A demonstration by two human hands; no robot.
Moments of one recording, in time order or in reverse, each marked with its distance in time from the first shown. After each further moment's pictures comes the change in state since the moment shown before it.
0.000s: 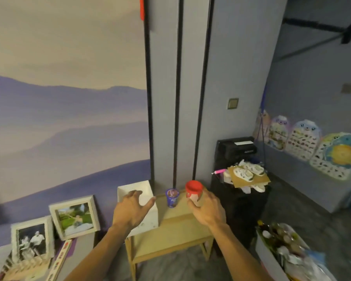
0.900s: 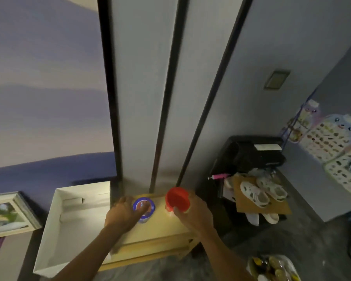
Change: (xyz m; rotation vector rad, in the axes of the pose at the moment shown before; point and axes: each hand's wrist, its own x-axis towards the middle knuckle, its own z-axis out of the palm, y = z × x) left_hand 0.318 0.025 0.274 -0.079 -0.335 -0.245; right_hand 0.335 0.090 0.132 -0.118 -0.251 -0.027
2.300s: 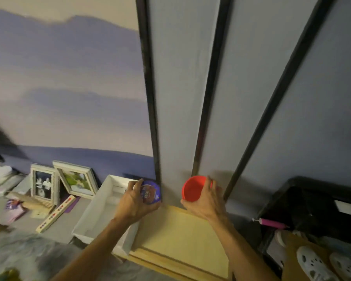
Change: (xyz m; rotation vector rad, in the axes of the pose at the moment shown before) left_hand 0.003 0.037 -0.039 -0.125 0.404 -0.176; right_hand 0.144 -0.055 -0.036 -0.034 -0.099 -0.388
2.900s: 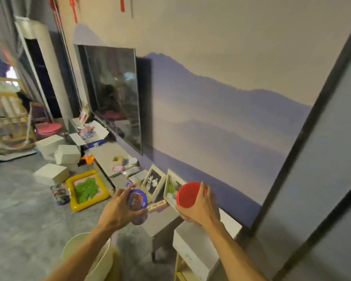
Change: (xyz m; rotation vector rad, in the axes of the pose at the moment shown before) left_hand -0.232 -0.215 -0.255 0.044 0.498 -0.430; right_hand -0.126 -0.343 0.046 -0.002 -0.234 -0.682
